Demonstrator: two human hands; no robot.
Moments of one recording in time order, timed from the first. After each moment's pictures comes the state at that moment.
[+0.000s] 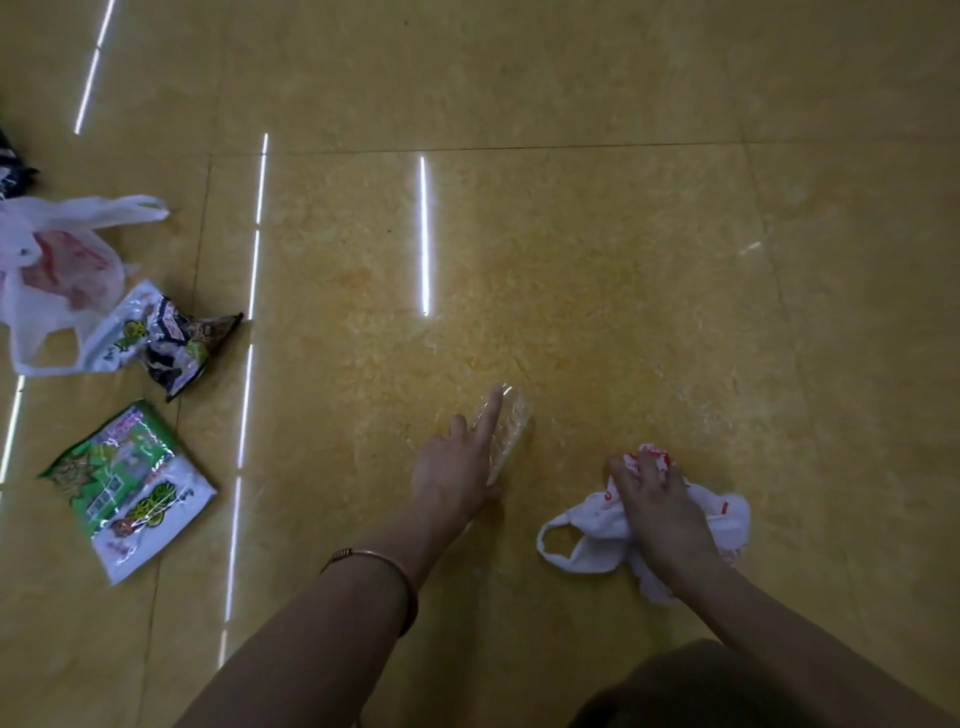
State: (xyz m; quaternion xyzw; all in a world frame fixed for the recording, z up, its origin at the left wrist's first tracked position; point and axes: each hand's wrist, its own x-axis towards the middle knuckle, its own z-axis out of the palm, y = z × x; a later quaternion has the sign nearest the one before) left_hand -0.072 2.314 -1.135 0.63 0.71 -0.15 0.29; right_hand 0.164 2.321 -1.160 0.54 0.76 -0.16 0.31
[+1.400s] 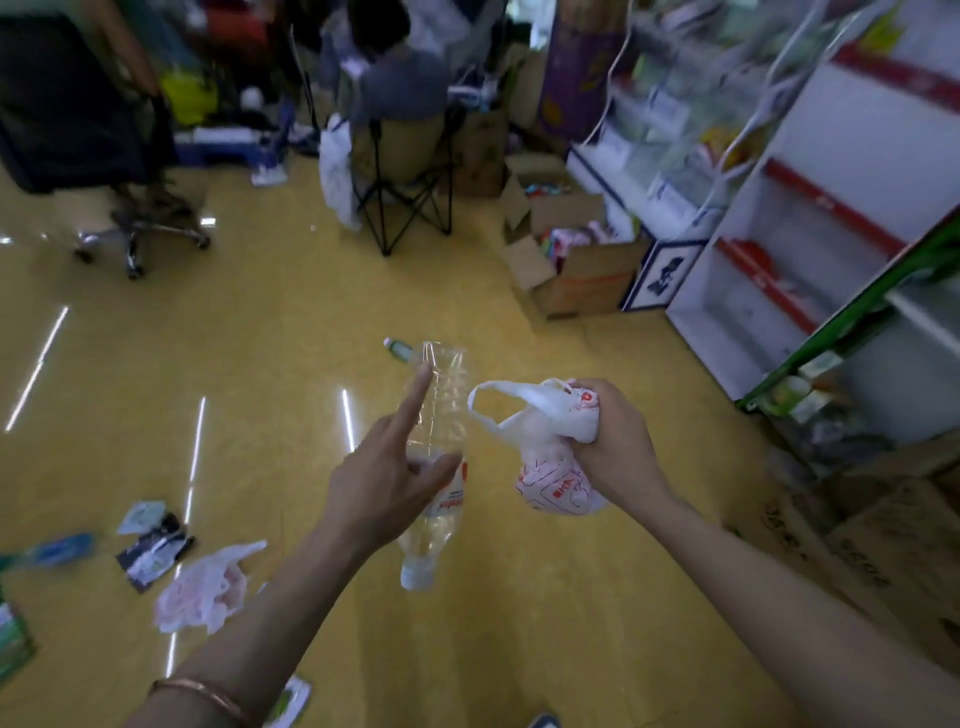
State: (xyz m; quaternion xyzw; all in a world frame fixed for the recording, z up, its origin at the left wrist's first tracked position) left_hand -0.110 2.324 -0.301 0.68 0.62 0.29 0.25; right_hand 0.127 2.362 -0.299 0.63 0.65 -0.26 -0.32
